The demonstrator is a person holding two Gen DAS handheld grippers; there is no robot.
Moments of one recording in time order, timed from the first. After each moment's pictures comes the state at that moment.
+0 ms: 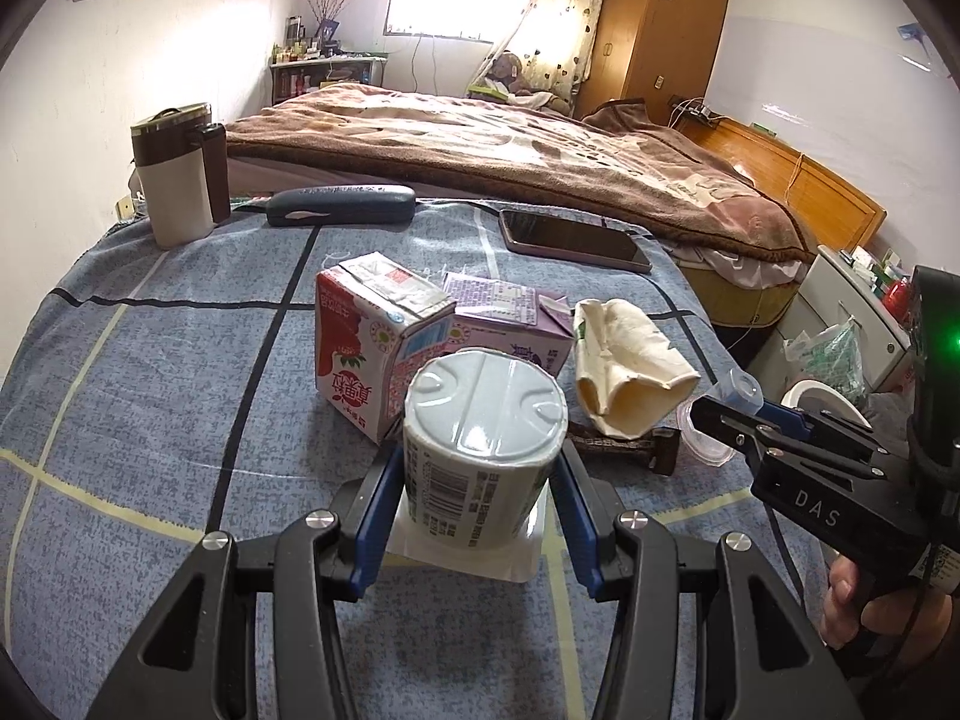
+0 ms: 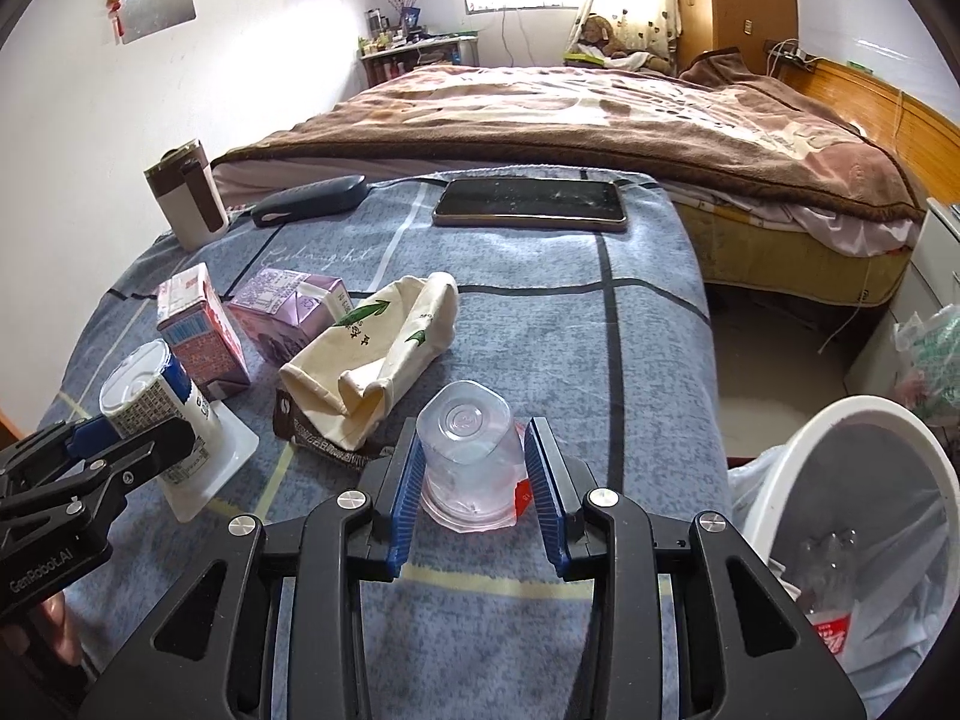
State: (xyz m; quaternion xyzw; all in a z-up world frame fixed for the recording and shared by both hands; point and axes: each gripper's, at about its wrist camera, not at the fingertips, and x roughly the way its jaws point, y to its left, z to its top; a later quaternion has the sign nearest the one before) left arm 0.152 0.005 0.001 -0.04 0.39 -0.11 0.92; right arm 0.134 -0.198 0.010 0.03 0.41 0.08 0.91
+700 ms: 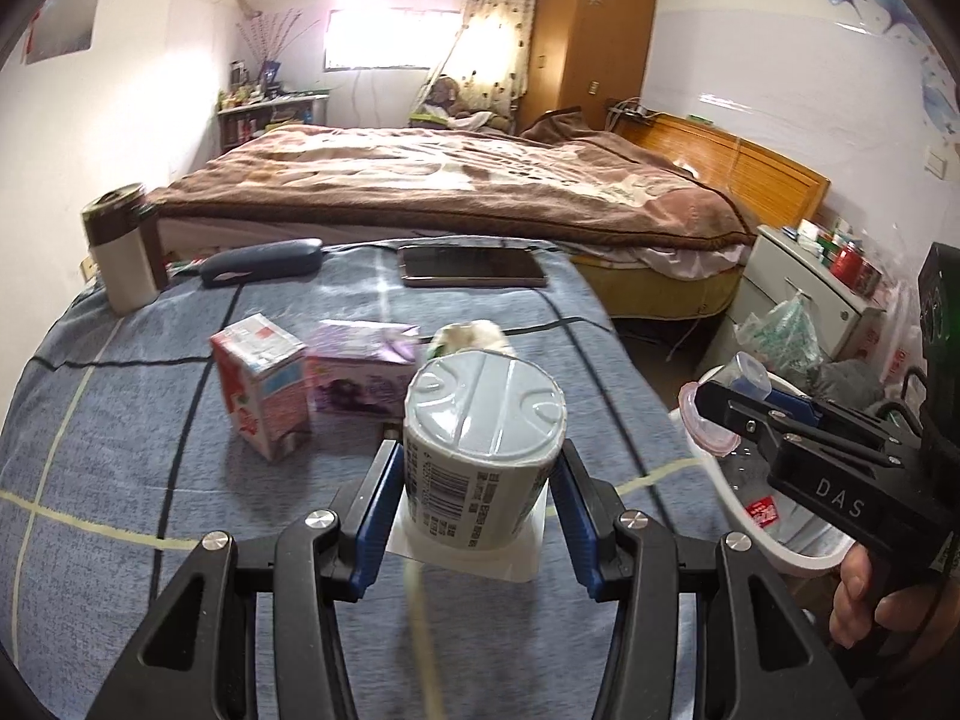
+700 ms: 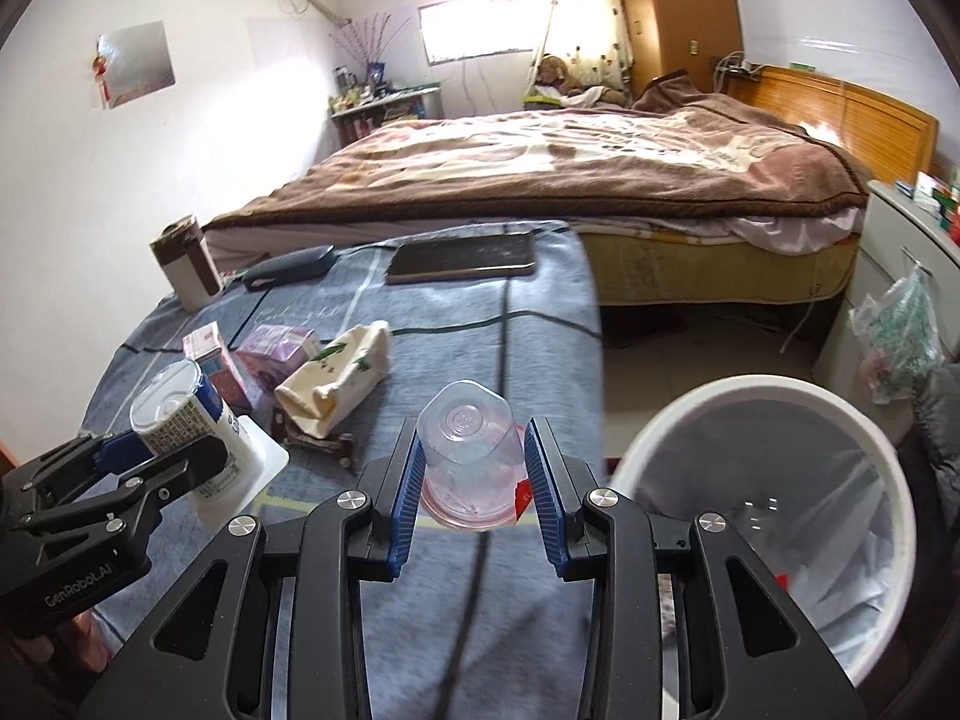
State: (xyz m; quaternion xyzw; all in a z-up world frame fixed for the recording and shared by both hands) left arm 0.118 -0.057 0.035 -0.01 0.35 -0.16 0.92; right arm 0.085 -0.254 0.044 0.07 0.35 0.04 0.93
